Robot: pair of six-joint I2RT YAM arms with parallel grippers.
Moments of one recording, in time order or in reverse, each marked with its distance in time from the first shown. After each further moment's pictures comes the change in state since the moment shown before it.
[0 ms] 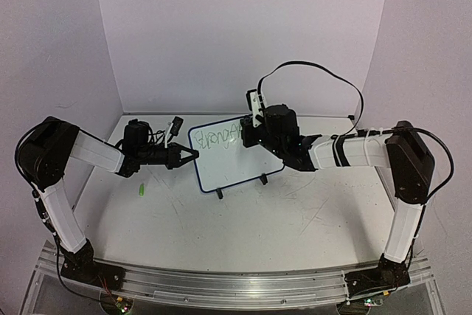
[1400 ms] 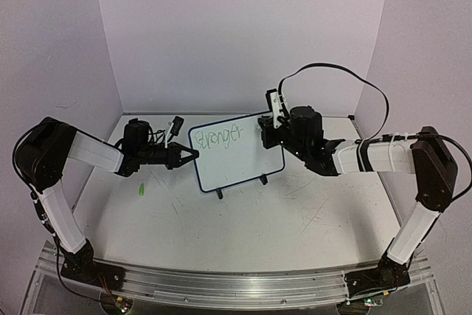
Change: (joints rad) left arm -0.006 -0.021 0.000 -0.032 -0.018 0.037; right arm -0.063 -0.181 -0.206 0.069 -0.059 -0.082
